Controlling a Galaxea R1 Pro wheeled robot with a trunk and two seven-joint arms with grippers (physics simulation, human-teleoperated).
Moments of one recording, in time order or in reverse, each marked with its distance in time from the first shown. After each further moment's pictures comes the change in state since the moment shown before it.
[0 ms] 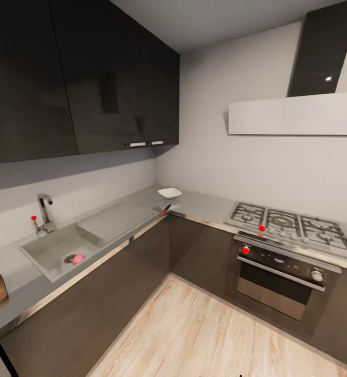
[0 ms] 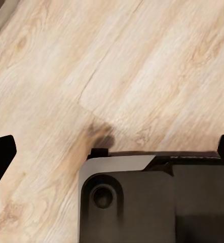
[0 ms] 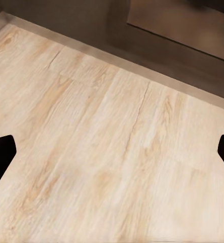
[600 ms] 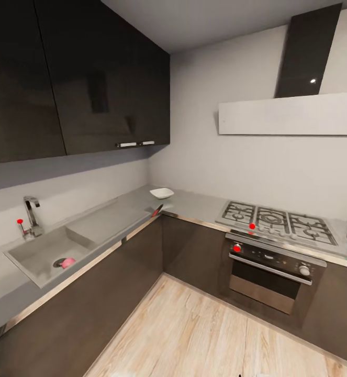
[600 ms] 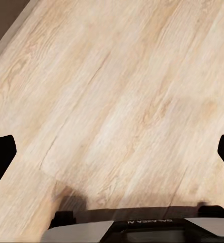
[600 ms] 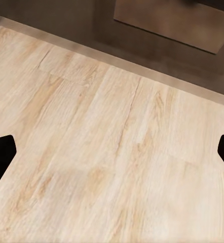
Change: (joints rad) left arm -0.114 -0.103 0.000 -0.266 -0.012 0.242 0.009; right arm 0.000 0.004 0.000 0.000 0.000 -0.001 0.000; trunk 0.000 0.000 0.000
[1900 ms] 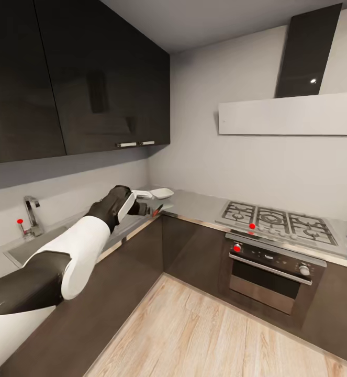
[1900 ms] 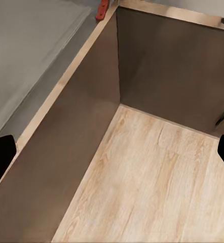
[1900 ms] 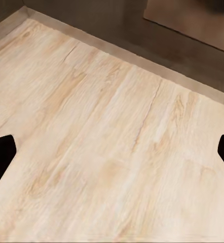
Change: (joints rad) left arm -1.206 -0.029 -0.068 0.288 0.005 0.593 0.070; right arm 0.000 0.024 0.007 0.208 0.105 -0.226 0.003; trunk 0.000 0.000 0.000
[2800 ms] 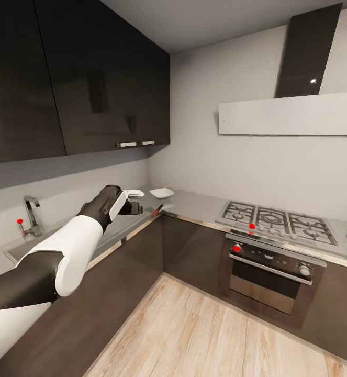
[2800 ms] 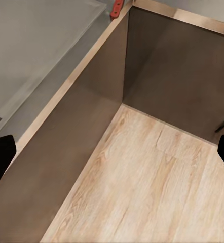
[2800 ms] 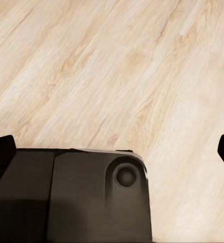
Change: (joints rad) left arm -0.003 0.042 0.070 0.005 0.002 -0.003 0.005; right arm 0.348 0.035 -0.021 0.133 0.048 -0.209 0.012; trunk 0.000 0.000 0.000
